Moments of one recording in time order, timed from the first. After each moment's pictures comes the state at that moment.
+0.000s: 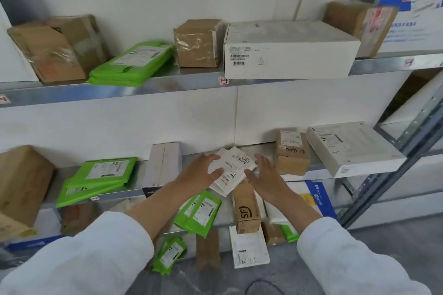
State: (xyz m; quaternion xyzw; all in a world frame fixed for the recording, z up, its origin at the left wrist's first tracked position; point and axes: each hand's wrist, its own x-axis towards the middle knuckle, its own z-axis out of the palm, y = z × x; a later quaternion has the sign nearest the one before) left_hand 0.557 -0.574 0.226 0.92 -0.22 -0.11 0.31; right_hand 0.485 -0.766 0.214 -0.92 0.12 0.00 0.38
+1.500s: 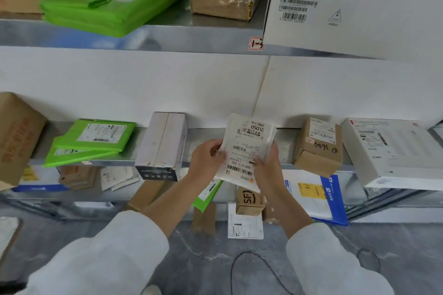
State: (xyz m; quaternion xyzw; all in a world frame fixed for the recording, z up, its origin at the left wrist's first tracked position) left_hand 0.597 -0.597 0.162 0.84 -0.02 -0.08 0.54; right_hand 0.558 -0.752 0.150 -0.76 0.22 -0.01 0.62
